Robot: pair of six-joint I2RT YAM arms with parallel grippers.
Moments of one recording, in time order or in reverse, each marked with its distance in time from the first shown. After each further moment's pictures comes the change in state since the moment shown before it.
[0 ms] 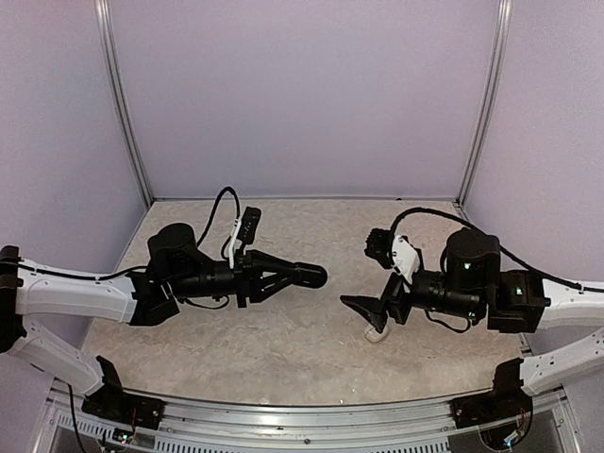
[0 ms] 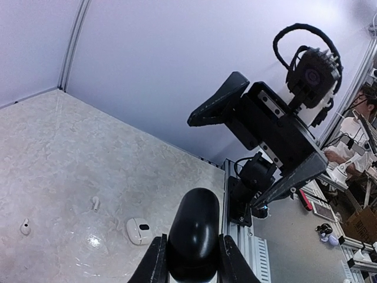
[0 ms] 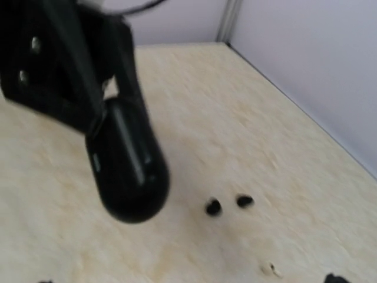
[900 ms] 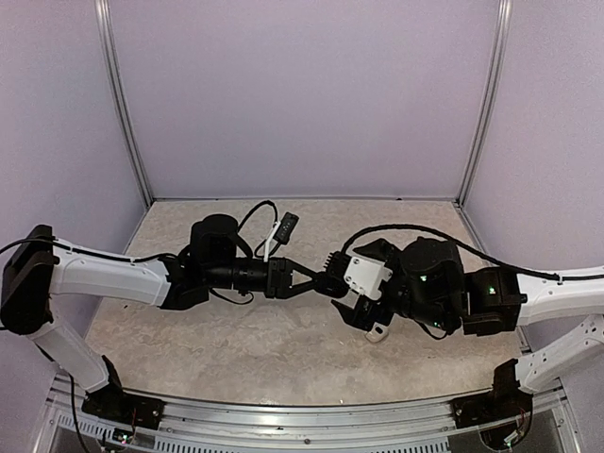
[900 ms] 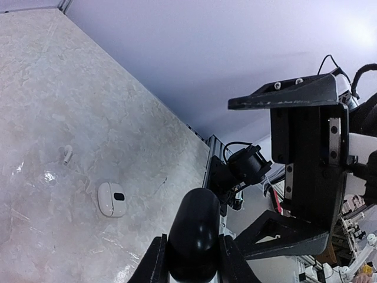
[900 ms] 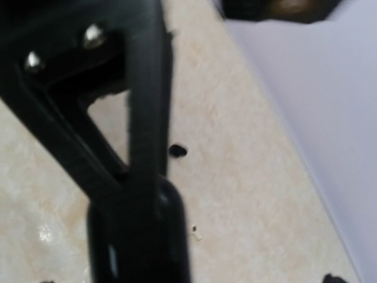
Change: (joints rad) left arm -0.002 0.220 0.193 -0.150 0.085 -0.239; right arm 0.097 0.208 0.142 -0.117 0.285 -0.249
